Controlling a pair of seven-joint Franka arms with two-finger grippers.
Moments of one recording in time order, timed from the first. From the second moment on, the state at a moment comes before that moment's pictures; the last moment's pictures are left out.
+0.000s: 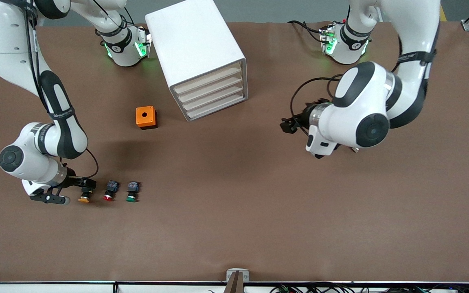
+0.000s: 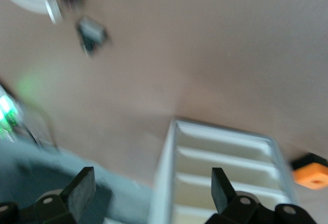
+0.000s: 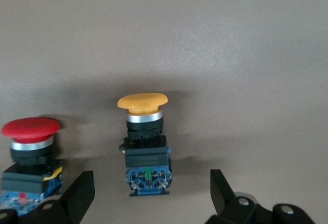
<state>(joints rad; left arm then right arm) -0.36 0.45 -0.10 -1.45 -0.49 1.46 -1.11 -0.05 0.64 -0.07 -1.80 0.06 2.44 0.00</state>
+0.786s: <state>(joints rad) -0.49 0.70 -0.11 -1.34 -0.85 1.45 -2.06 -0.05 0.67 -0.07 -1.76 0.06 2.44 0.01</state>
